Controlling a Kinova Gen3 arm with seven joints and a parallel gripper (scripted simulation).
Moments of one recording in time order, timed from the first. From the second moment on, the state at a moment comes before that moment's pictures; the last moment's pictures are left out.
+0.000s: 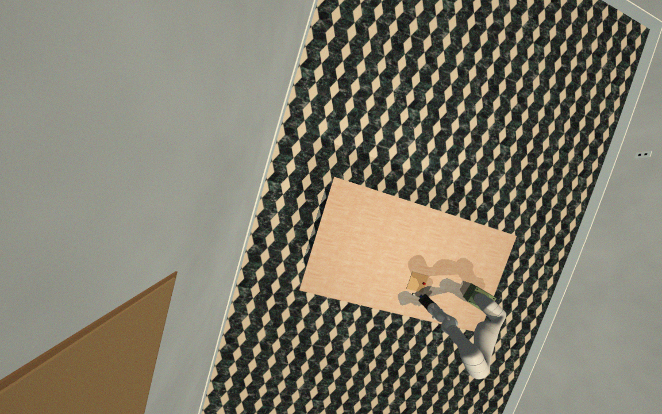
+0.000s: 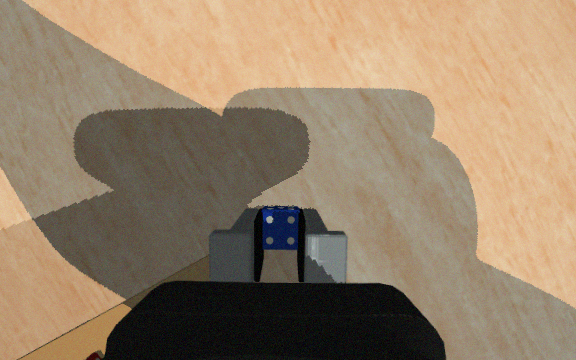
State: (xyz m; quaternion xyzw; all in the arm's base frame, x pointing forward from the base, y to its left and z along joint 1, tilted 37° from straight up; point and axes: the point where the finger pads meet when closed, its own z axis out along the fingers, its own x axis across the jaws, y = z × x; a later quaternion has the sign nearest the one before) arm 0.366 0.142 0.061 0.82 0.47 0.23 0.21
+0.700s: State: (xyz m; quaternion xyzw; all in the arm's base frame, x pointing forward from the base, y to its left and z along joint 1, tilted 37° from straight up) arm 0.358 0.138 0.071 0.82 0.47 0.23 0.21
